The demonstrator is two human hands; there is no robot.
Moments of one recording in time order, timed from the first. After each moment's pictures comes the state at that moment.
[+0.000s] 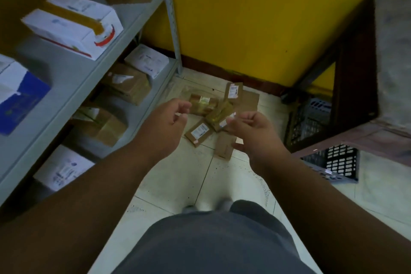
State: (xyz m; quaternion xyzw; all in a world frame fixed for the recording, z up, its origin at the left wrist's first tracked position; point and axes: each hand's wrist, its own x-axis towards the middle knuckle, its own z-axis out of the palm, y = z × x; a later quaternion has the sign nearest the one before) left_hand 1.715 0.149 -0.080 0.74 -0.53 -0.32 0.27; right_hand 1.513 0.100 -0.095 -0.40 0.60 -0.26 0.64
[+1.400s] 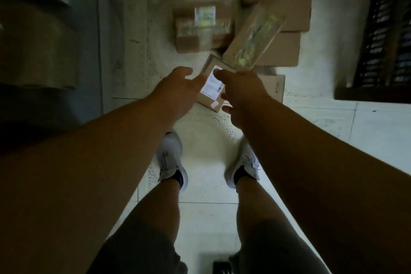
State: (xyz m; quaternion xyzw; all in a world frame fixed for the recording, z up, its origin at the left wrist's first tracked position) left_hand 1.884 -0.174 -0.577 0.72 -0.39 -0.57 0.00; right_hand 1.754 -0.171 -0.572 -0.07 0.77 -0.18 0.61
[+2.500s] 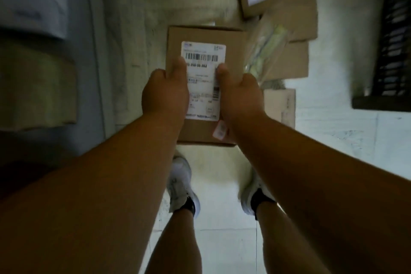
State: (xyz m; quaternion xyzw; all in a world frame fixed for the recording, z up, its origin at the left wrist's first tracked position) left_hand 1.877 -0.229 -0.612 0.84 -0.33 -0.42 0.12; right_hand 1.761 -0.207 -0.613 -0.22 0.80 -0.20 0.53
